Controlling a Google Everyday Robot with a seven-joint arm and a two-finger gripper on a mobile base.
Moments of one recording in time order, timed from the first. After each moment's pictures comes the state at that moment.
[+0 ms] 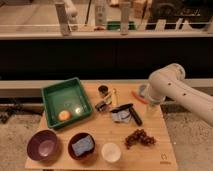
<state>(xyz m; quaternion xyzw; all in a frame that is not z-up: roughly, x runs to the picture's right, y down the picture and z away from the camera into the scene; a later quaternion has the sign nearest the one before) 0.226 0.074 0.746 -0.23 -0.03 -0.03 0.97</state>
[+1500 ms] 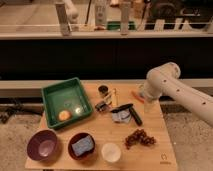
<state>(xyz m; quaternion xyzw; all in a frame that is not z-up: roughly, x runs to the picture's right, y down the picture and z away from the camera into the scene) 0.226 0.057 0.788 -0.22 -0.05 -0.07 0.97</state>
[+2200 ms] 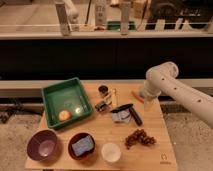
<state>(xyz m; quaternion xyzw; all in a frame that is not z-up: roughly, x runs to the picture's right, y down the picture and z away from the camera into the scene) 0.228 0.048 0.808 -0.22 -0.05 -0.10 0.97</state>
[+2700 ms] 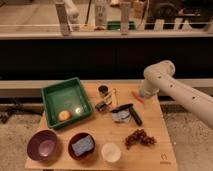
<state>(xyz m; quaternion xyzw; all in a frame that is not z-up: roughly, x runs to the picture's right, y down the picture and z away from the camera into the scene) 0.229 0.040 0.823 -0.22 -0.05 -0.12 0.97</state>
